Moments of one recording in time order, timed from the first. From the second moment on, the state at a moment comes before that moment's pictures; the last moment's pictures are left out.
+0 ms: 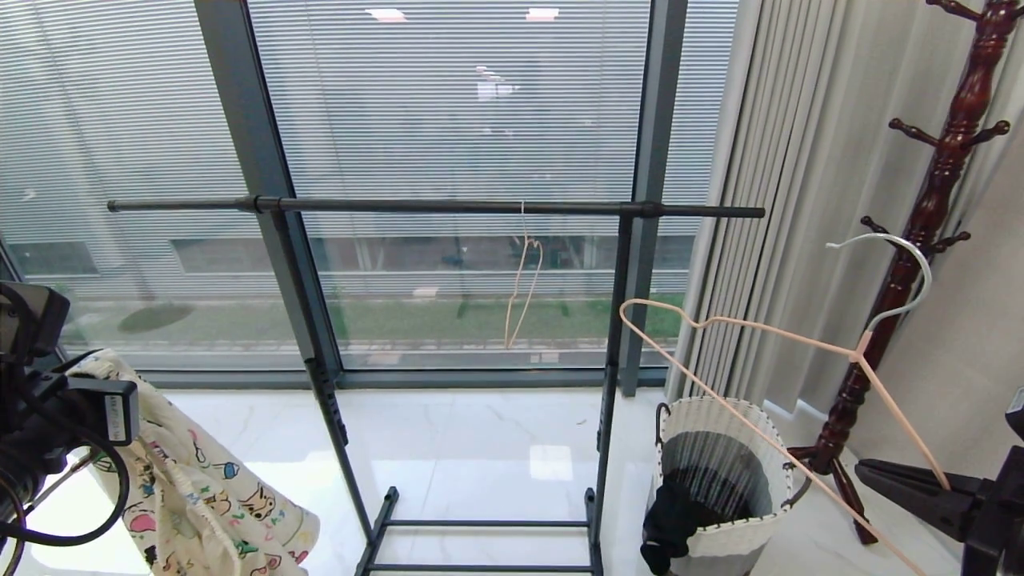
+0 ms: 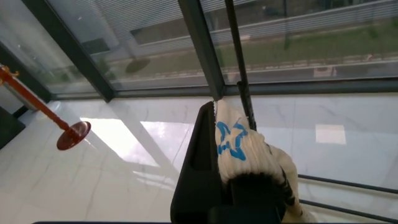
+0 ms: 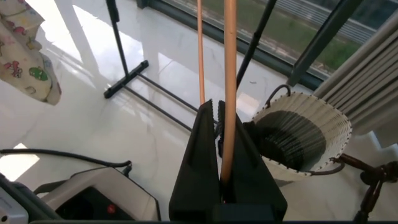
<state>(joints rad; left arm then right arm) 0.14 1.26 -0.31 -0.83 0.19 0.37 0.39 1.01 -0.30 -0.37 0.25 -0.11</state>
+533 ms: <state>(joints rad) -0.21 1.46 -0.65 -0.82 0.35 0.31 0.60 1.06 -0.30 -0.40 0.25 -0.13</state>
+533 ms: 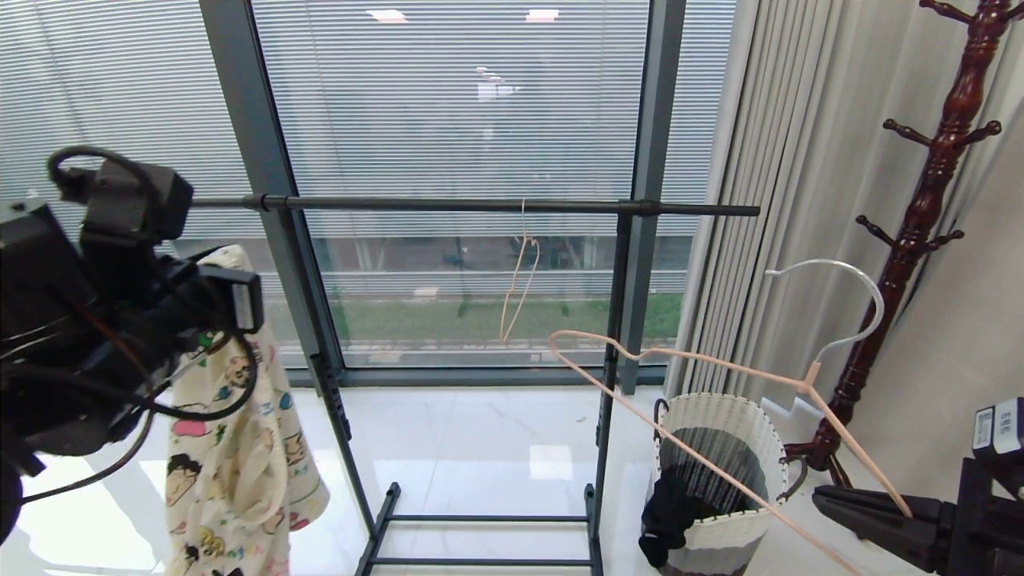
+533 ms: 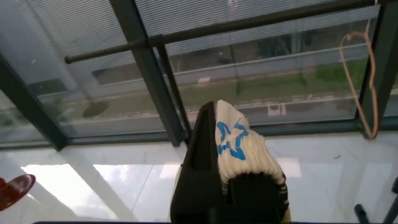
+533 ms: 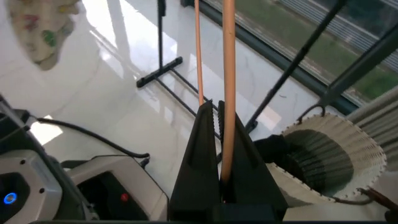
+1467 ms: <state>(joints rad) -0.56 1.81 -1.10 -0.61 0.48 0.24 0.72 1.26 -0.32 -0.64 0.24 -0.07</state>
